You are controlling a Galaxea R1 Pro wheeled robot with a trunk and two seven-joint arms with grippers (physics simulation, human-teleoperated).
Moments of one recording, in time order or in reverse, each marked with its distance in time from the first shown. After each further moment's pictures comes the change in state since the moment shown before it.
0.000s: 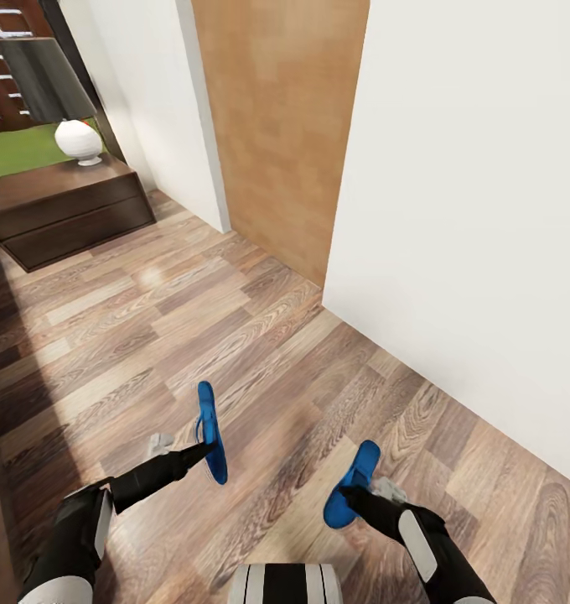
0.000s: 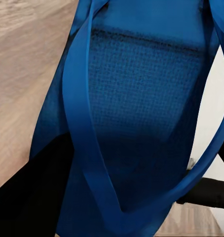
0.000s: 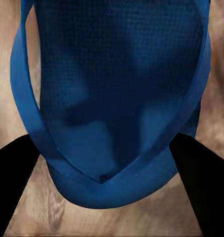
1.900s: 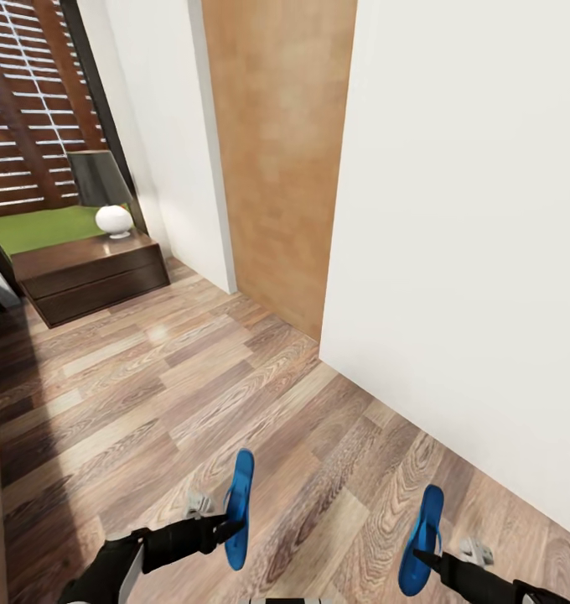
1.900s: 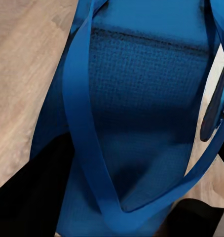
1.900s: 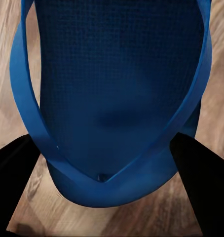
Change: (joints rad) left arm 0.020 0.042 -0.212 0.437 -0.080 -0.285 0.225; right arm 0.012 -0.376 -0.002 0.453 0.147 -0.263 0.620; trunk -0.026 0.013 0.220
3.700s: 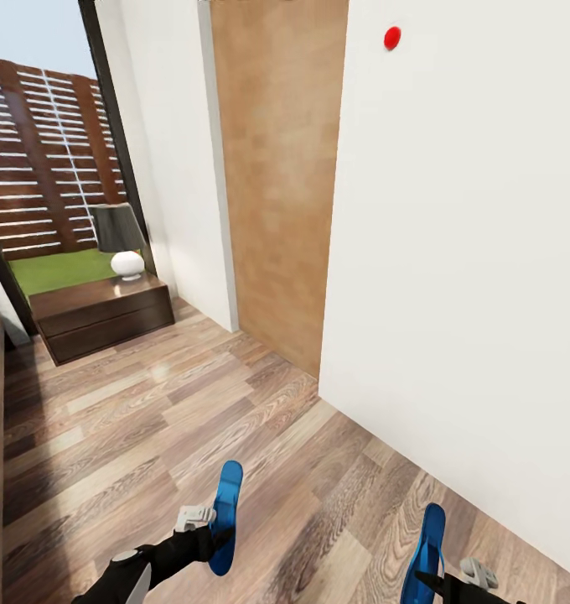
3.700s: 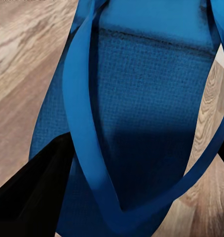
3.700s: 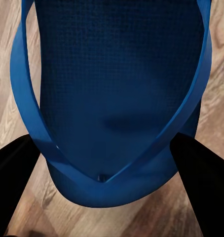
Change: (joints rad) left arm 0.000 -0.008 0.003 0.121 0.012 -0.120 0.367; right arm 0.000 0.003 -0.003 0.100 0.020 -0.043 -0.006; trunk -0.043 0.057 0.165
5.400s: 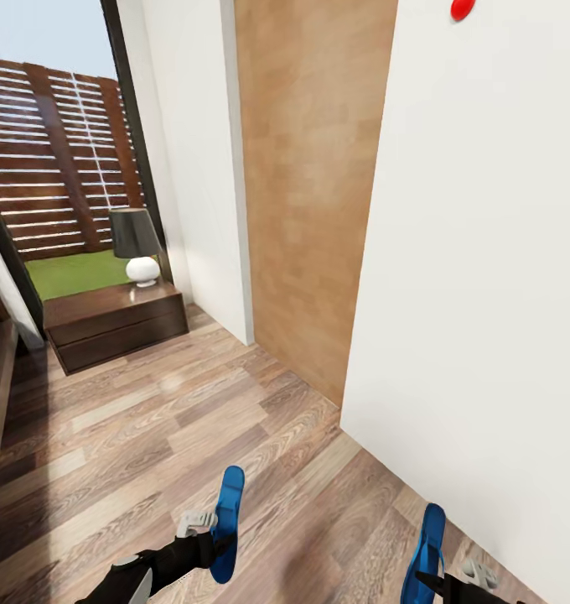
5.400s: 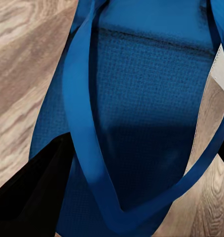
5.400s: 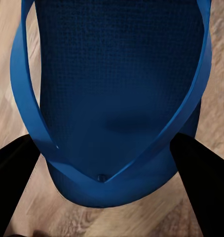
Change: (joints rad) left arm 0.000 0.000 0.000 0.030 -0.001 0.000 0.000; right arm 0.000 0.000 0.001 0.000 0.000 0.000 0.000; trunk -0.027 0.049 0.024
